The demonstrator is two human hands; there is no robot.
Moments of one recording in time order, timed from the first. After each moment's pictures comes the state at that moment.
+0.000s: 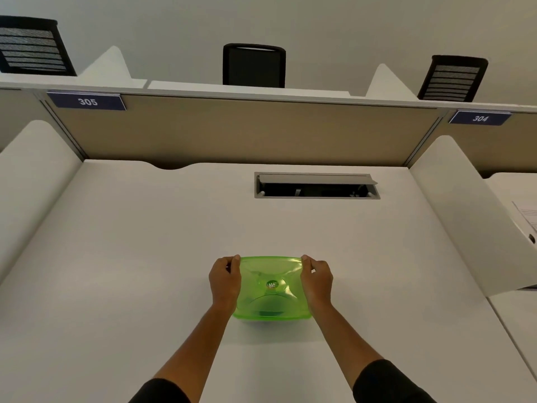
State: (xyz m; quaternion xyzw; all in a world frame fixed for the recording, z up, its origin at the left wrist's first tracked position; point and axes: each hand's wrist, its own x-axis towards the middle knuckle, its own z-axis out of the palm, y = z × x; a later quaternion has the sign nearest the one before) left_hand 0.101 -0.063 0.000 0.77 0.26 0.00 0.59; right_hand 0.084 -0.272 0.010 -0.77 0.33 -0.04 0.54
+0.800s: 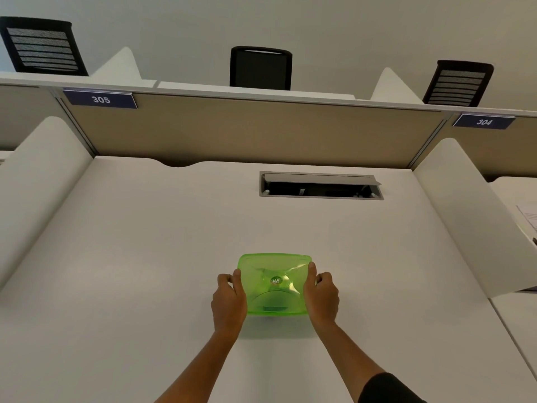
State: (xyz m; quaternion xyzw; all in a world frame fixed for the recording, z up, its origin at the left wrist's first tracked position) left_hand 0.038 -0.060 -0.019 0.85 0.26 0.00 0.47; right_hand 0.044 -0.264 0.004 -0.84 0.38 -0.02 0.39
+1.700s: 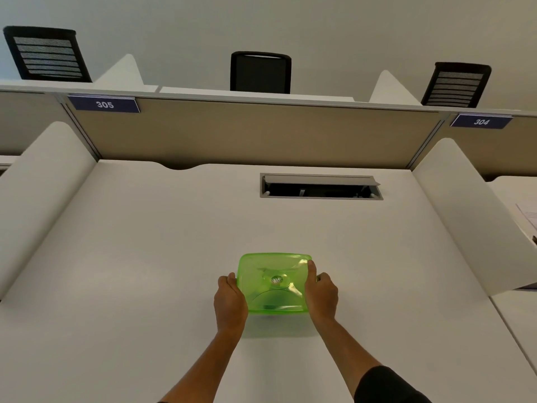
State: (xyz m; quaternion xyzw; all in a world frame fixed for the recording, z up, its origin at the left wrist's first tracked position) left_hand 0.035 -0.063 -0.016 0.81 0.29 0.00 0.51; right_hand 0.040 -0.262 0.020 -0.83 0.37 0.00 0.41
